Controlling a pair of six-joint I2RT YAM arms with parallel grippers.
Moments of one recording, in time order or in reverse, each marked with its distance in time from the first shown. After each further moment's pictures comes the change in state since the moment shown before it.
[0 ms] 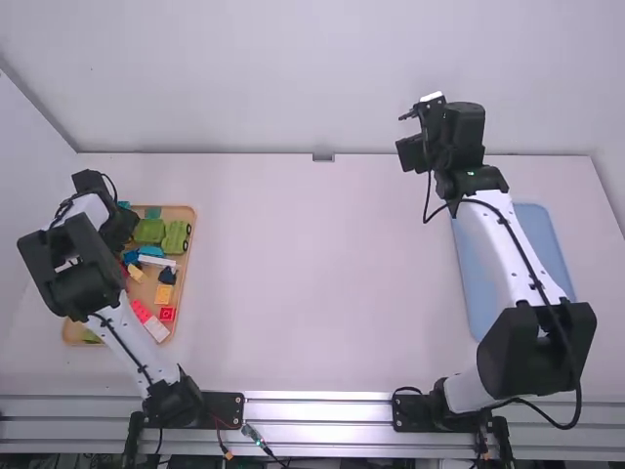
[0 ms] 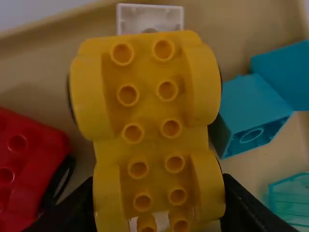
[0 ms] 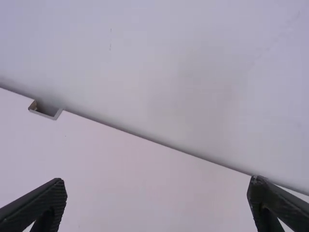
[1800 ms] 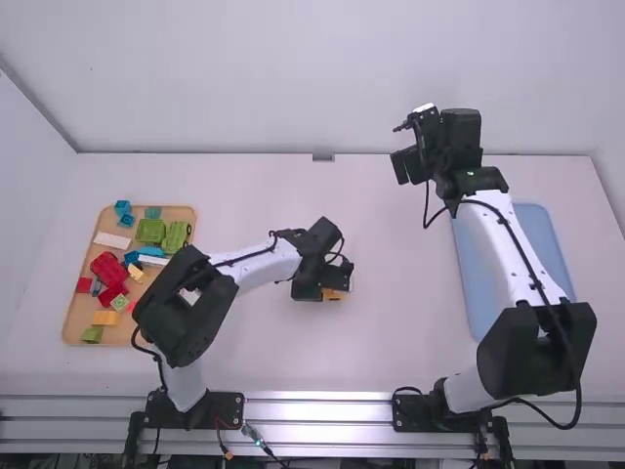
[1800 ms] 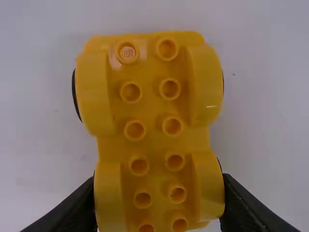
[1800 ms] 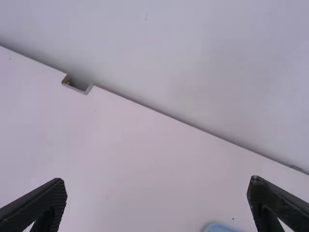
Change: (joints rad) left arm -1.206 -0.274 -0.396 -0.045 0.184 1.644; right arm 0.000 0.000 0.000 -0.114 -0.098 0.000
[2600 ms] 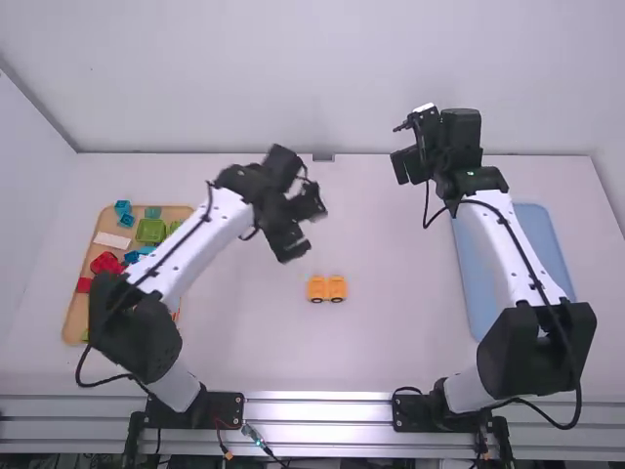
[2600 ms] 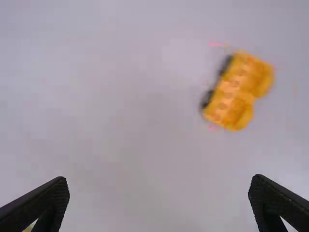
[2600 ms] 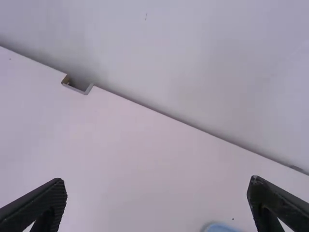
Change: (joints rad) left arm 0.290 -0.198 0.444 -0.496 0.026 -0.428; right arm 0.000 0.000 0.000 0.001 0.000 0.000
